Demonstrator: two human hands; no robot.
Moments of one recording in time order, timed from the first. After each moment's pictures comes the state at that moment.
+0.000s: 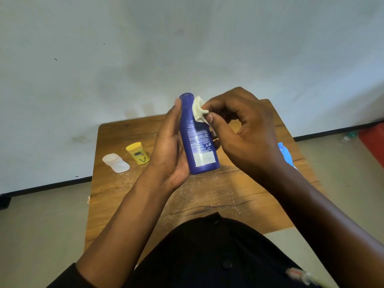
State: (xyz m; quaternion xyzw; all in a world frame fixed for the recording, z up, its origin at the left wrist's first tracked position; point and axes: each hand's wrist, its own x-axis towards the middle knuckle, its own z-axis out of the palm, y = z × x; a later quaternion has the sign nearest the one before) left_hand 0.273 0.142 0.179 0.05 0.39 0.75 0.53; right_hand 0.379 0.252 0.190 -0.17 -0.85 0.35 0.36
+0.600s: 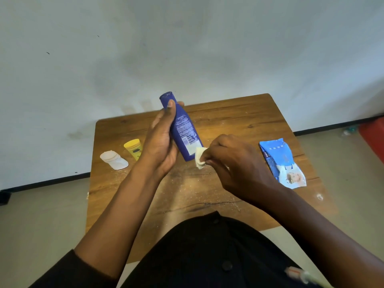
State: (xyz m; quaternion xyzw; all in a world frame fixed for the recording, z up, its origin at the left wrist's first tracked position) left_hand 0.226 0.156 0.132 0.06 0.48 0.77 0.41; right_hand 0.404 0.250 0.124 -0.09 -0.95 0.23 0.18
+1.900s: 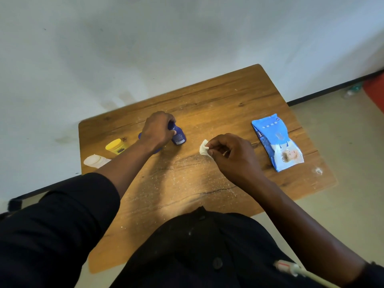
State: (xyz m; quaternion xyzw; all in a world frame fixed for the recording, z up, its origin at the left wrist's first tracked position) left_hand 0.147 0.226 0.004 0.47 0.86 0.10 0.15; right_hand 0.416 0.279 0.067 -0.37 -0.79 0.47 0.13
